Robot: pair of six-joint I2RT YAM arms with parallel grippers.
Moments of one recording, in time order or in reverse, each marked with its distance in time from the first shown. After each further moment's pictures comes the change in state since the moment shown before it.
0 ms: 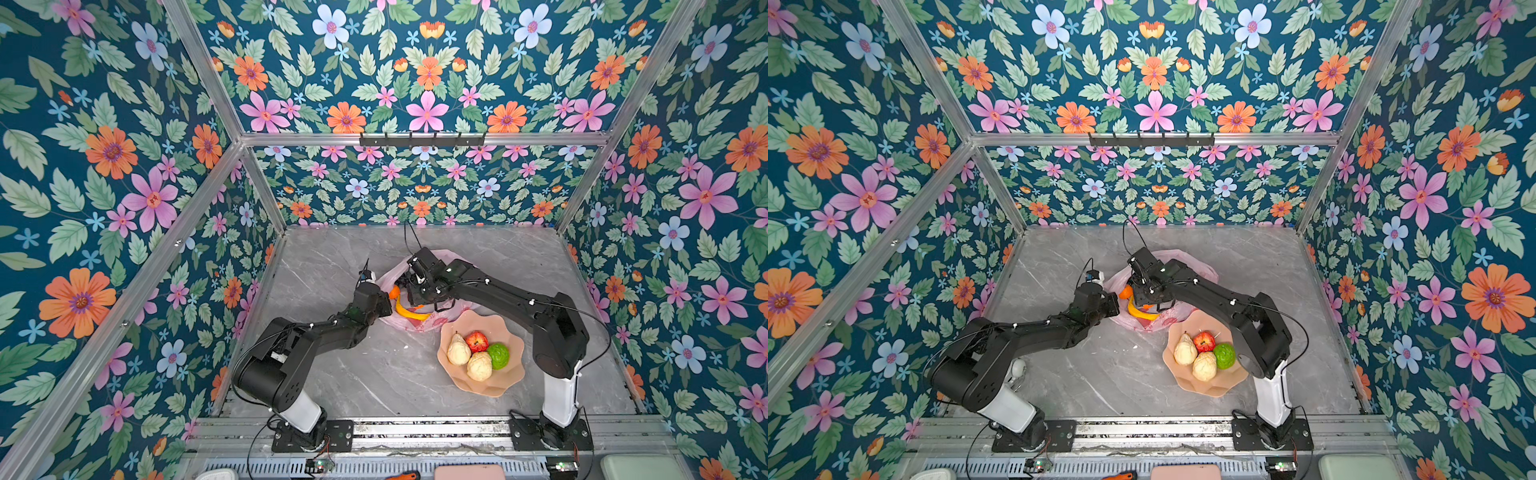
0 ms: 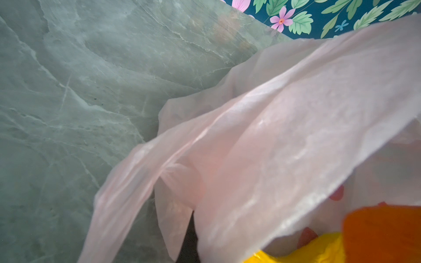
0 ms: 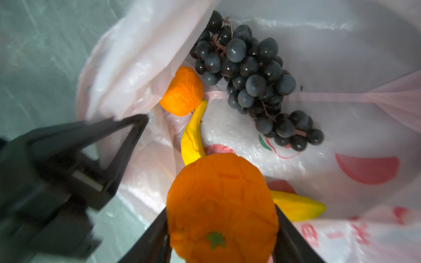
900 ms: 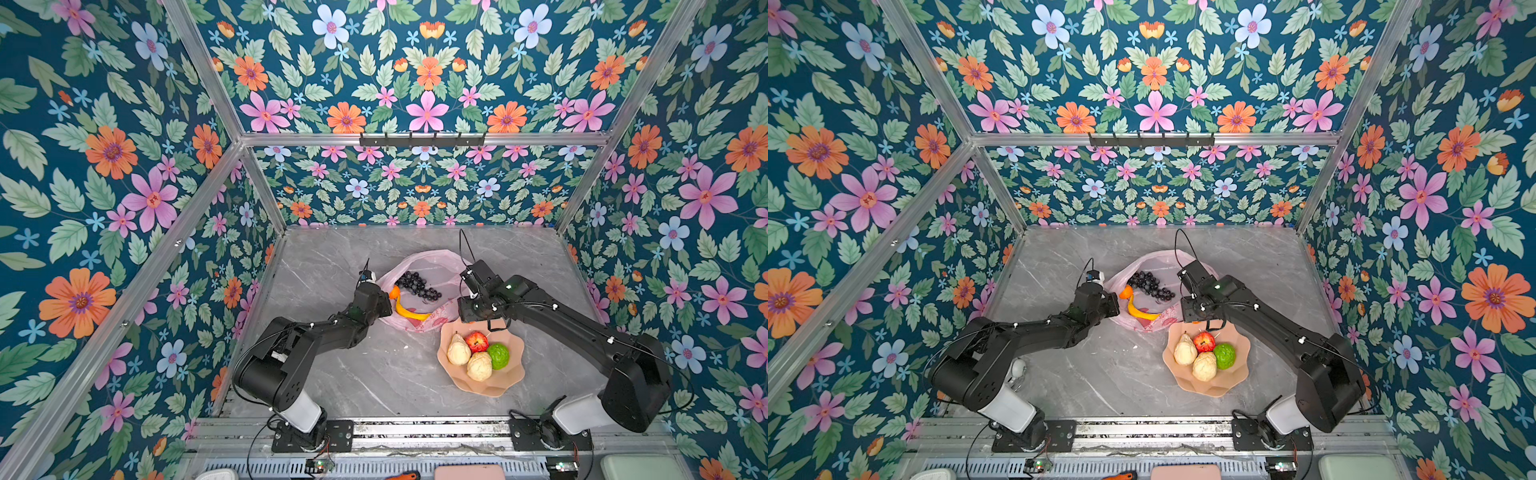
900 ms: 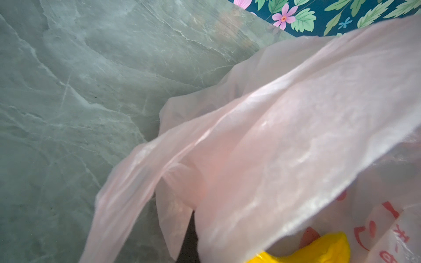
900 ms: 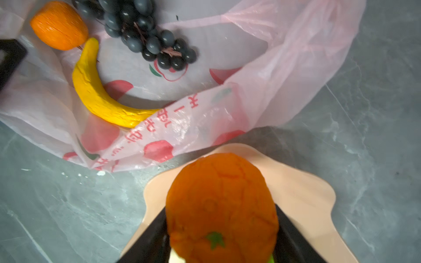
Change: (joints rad) left arm 0.000 0.005 0.004 -0.005 -0.003 0.000; right arm -0.158 -0.450 -0.448 -0.116 0.064 -0.043
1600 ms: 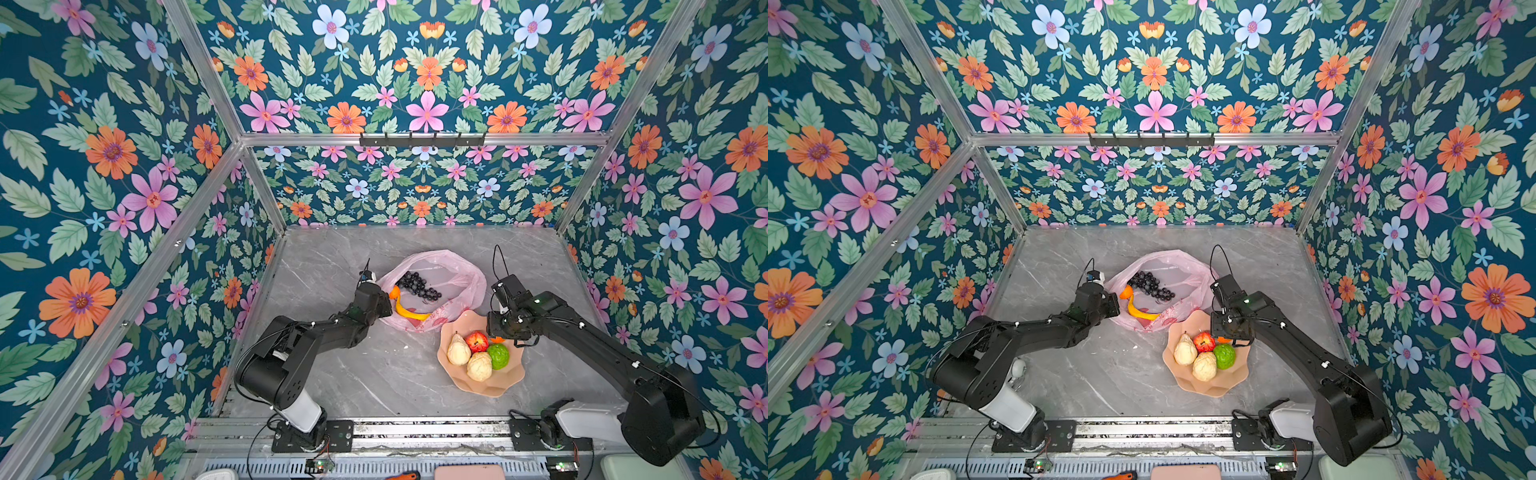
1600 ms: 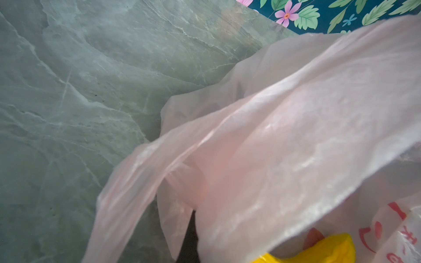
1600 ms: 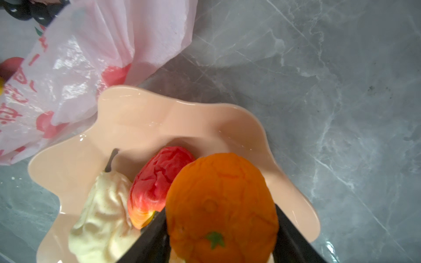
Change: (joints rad) left arm 0.000 0.013 0.003 0.000 -0.003 0.003; right arm -0.169 -0.160 -0.237 -0.021 -0.063 0.051
